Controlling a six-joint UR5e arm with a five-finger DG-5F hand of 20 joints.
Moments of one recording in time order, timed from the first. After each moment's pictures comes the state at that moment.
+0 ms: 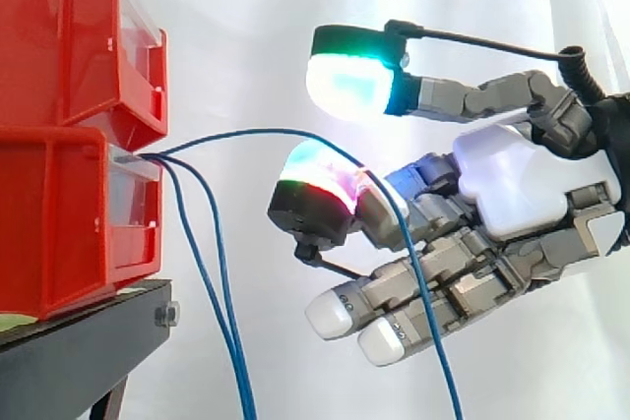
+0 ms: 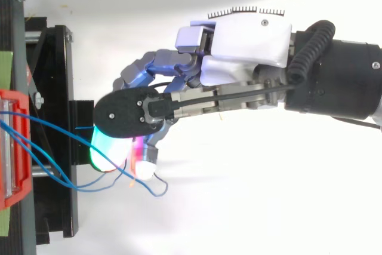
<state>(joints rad) 0.12 -2.30 -0.98 -3.27 -1.32 0.33</state>
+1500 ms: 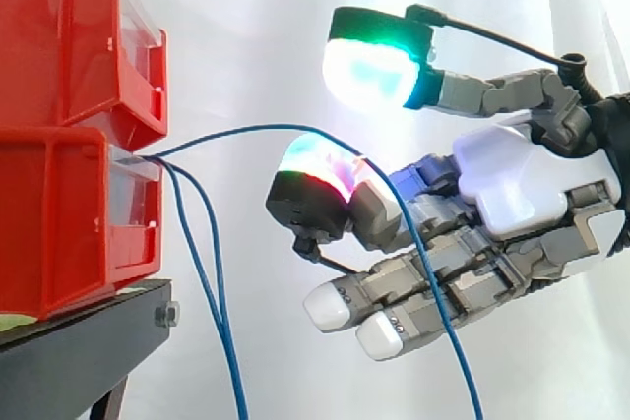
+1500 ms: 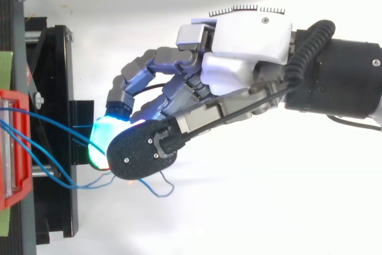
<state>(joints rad) 0.12 -2.30 -0.98 -3.27 -1.32 0.38</state>
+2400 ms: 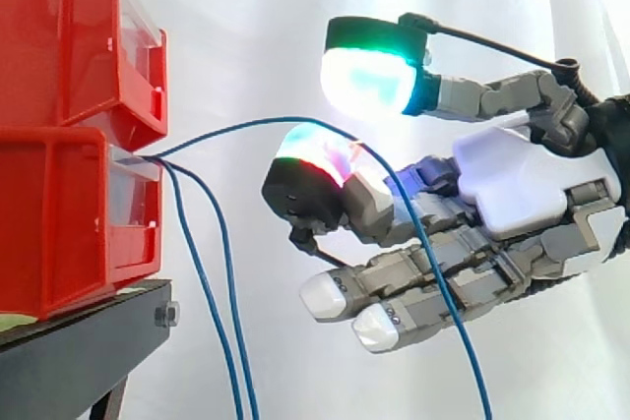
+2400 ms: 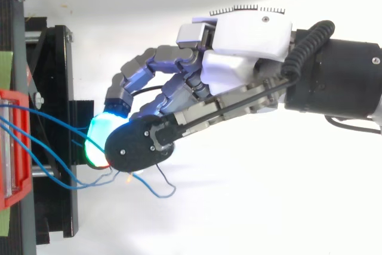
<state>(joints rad) 0.12 -2.30 -0.99 -3.27 -1.32 0.45</state>
